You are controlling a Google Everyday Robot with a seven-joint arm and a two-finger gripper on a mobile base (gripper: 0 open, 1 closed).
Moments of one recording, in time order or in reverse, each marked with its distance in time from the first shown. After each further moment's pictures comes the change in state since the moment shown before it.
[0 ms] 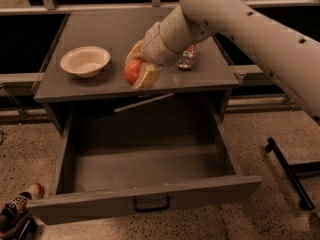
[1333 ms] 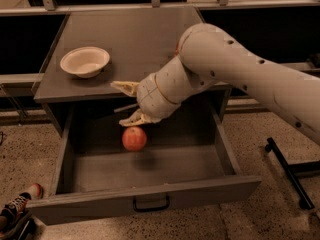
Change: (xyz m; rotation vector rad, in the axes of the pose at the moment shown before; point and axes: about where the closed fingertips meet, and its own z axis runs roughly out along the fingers) arm -0.049 0.133 0.022 -0.139 -0.146 -0.129
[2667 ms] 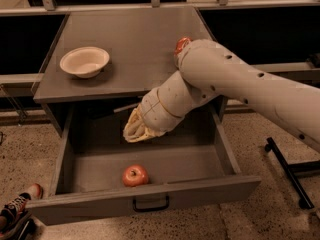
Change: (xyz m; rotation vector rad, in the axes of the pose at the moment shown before) arm 0.011 0.036 0.012 -0.056 0.033 0.054
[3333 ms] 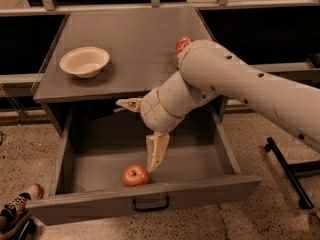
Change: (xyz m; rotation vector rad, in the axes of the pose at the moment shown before) arm 0.000 0.000 0.000 0.000 0.000 0.000
